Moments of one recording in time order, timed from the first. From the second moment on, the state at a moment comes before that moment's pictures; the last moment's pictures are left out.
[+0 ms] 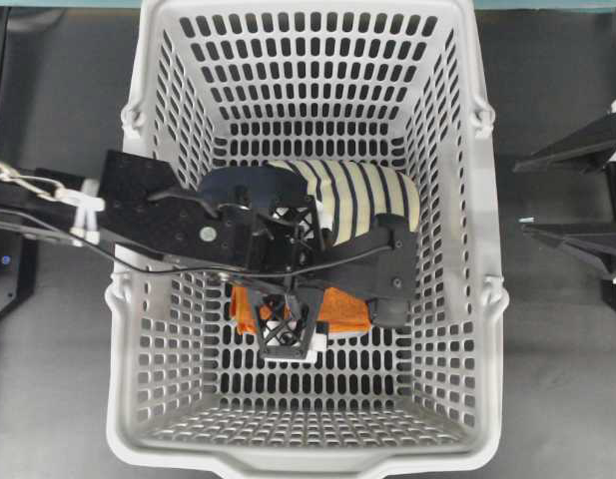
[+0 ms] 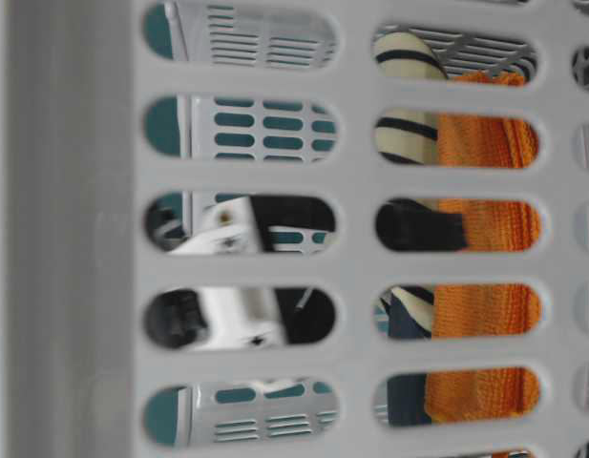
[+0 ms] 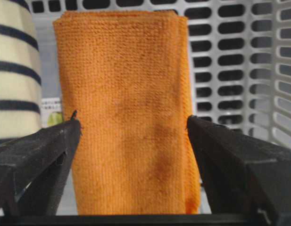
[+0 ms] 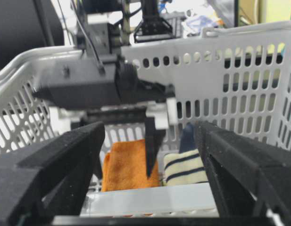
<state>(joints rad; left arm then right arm) -0.12 0.19 0.06 0.04 0.85 -0.08 0.00 -0.96 1.14 0.02 -0.12 0.08</state>
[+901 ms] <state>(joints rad) -0.12 0.21 0.15 0.04 0.80 -0.13 0.00 -0.96 1.14 0.02 -0.12 0.08</state>
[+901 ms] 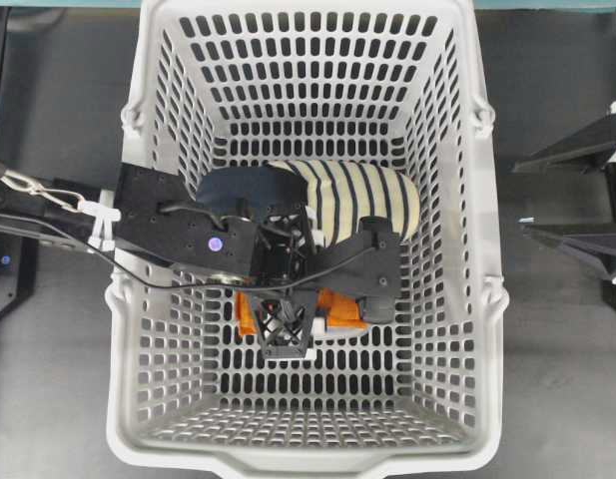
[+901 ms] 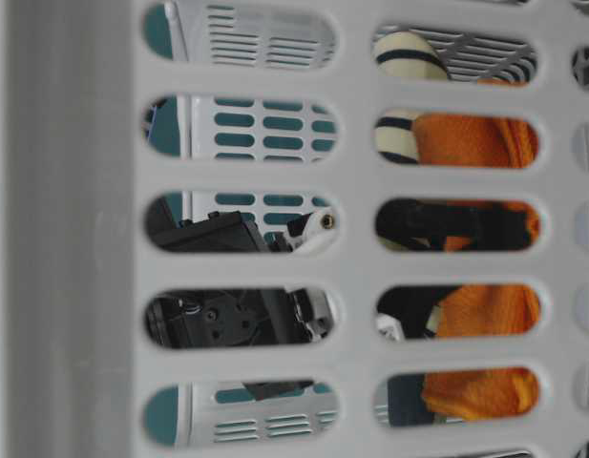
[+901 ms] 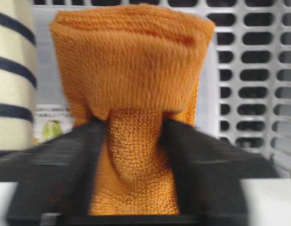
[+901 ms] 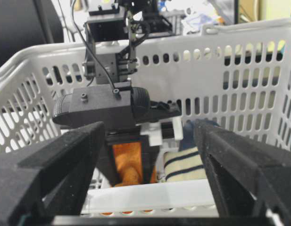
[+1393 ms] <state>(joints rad) -0.12 0.14 0.02 0.04 0.94 -0.13 0.00 -0.96 1.14 0.02 -0.12 0.08</state>
